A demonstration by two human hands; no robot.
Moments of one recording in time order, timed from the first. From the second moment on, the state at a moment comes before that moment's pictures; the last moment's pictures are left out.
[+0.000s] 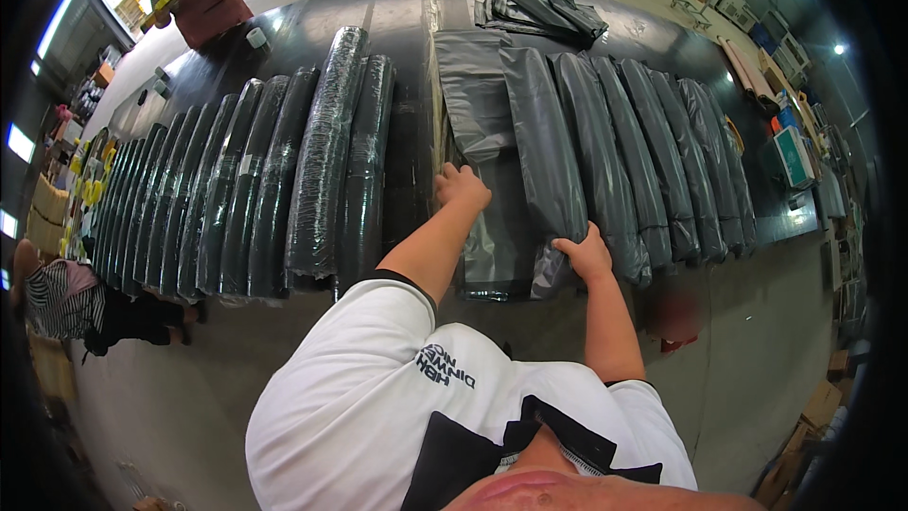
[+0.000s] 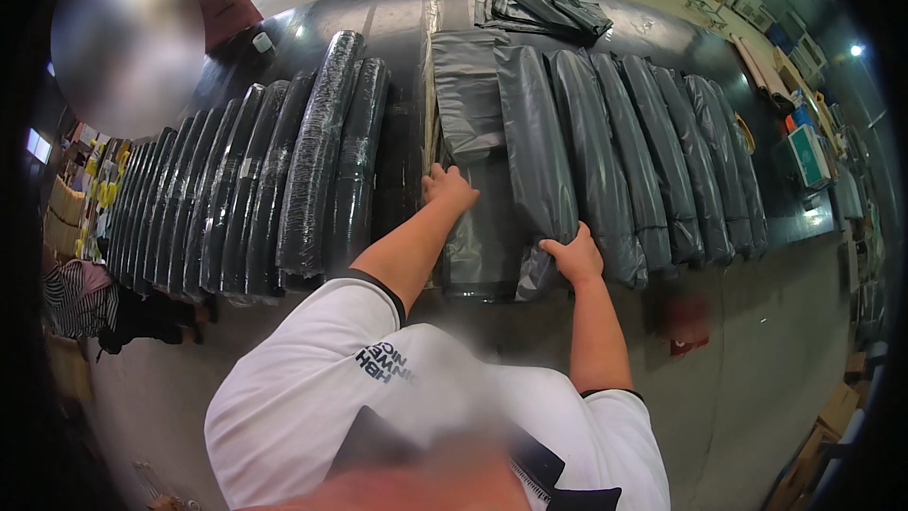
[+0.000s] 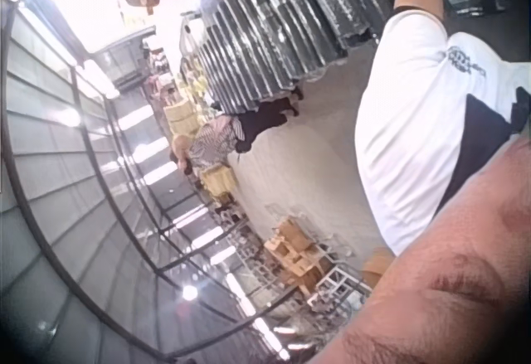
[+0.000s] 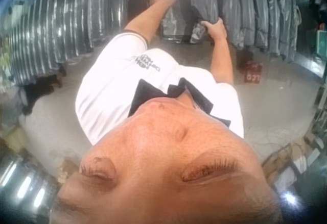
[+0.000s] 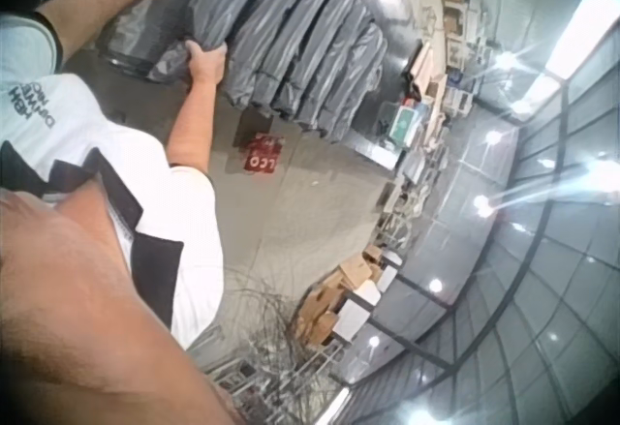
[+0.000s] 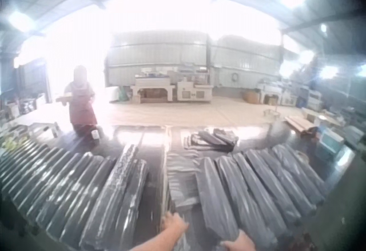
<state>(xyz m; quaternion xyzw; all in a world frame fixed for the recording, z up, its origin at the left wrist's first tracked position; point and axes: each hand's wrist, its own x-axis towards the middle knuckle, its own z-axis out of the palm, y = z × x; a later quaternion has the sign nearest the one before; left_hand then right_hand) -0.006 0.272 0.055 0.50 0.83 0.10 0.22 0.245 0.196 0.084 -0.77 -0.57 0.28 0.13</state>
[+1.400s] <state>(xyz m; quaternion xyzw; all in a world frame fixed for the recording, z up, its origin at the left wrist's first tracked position) -0.130 0.229 0.033 0.39 0.85 0.15 0.32 0.201 0.214 0.126 -0.57 -0.79 0.09 0.21</state>
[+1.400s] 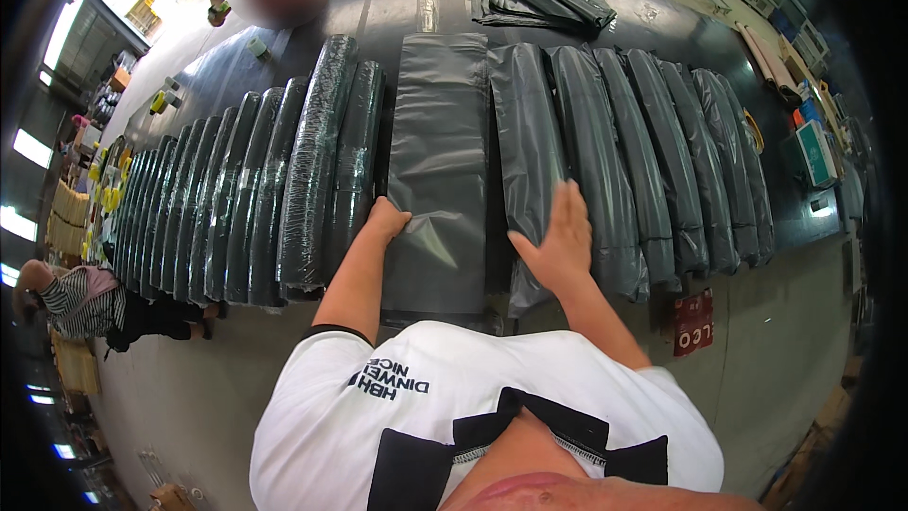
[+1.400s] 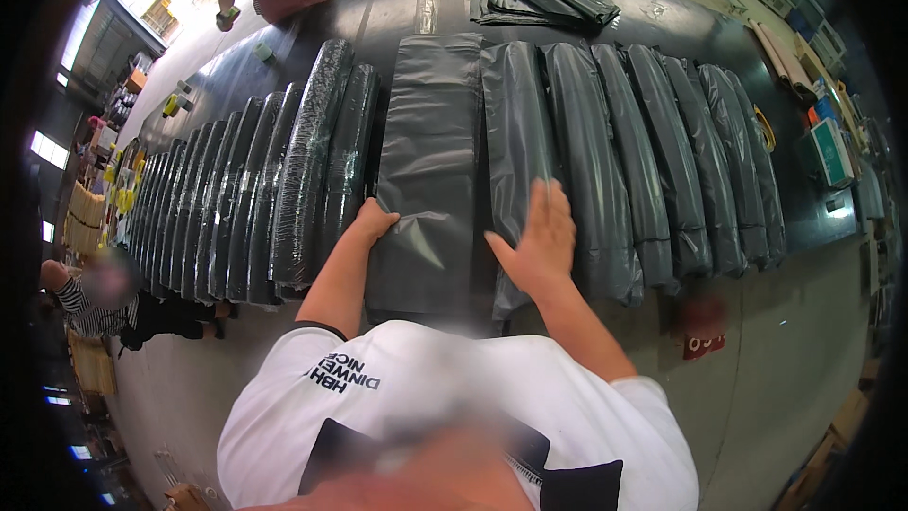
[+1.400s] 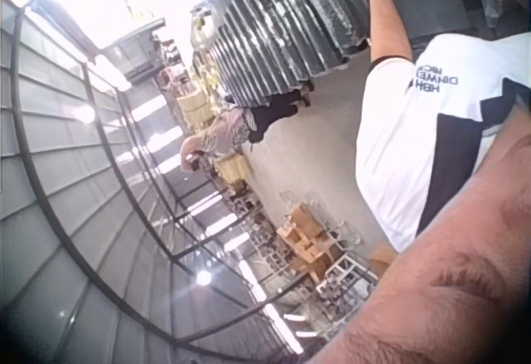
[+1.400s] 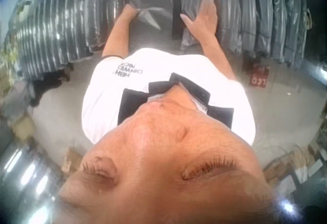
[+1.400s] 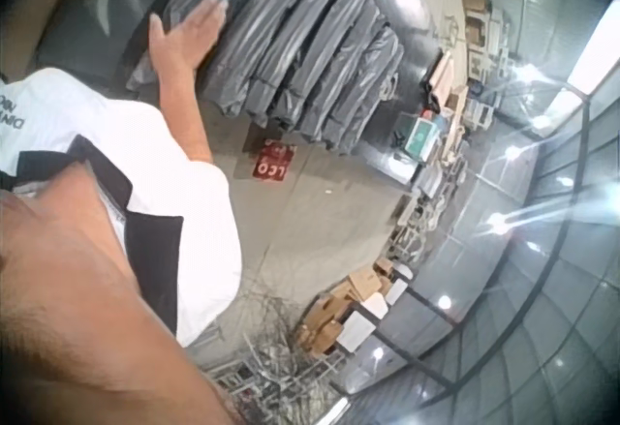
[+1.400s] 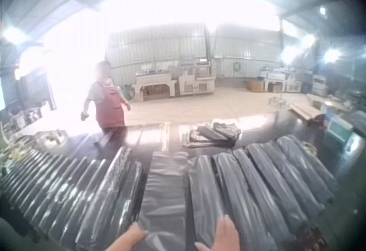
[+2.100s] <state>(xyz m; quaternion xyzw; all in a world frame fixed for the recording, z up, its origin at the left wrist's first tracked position) -0.098 0.201 0.059 0.52 0.84 0.11 0.09 0.007 0.478 -0.009 -0.51 -0.57 0.49 0.41</state>
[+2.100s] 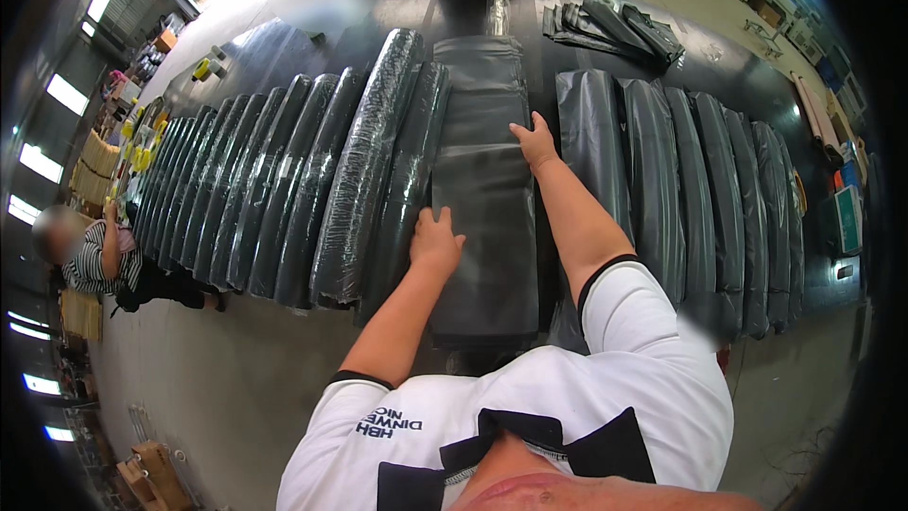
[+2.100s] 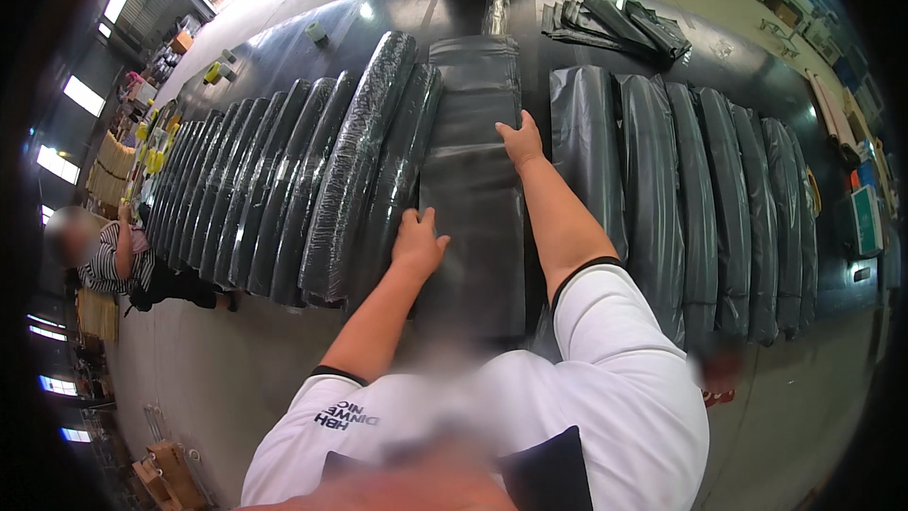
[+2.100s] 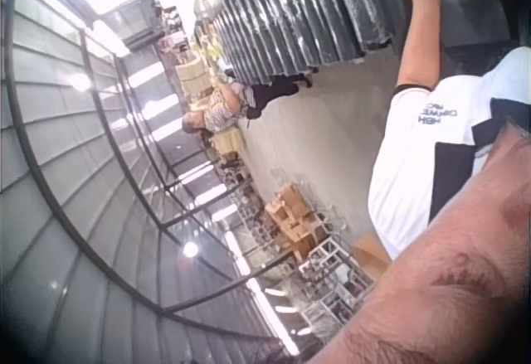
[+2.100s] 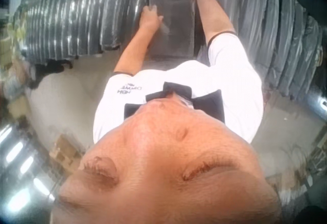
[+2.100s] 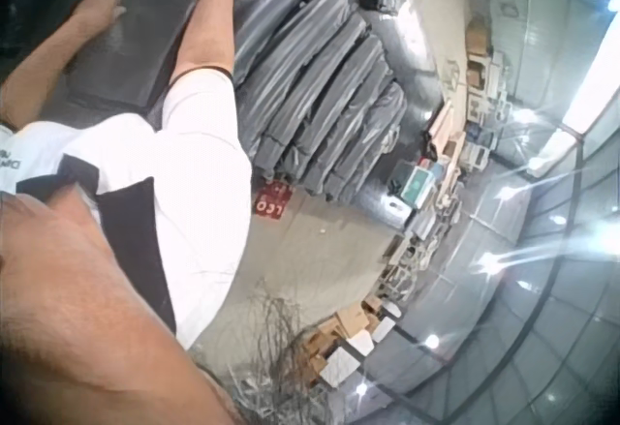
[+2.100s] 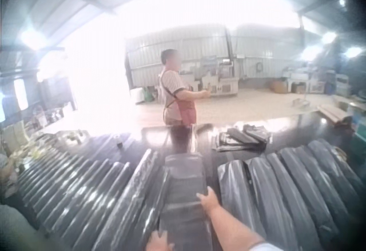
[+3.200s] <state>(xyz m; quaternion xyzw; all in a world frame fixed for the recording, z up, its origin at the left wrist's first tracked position) -0.095 0.055 0.067 0.77 0.47 0.22 0.37 0.157 0.139 0.098 -0.42 -0.42 0.76 0.27</state>
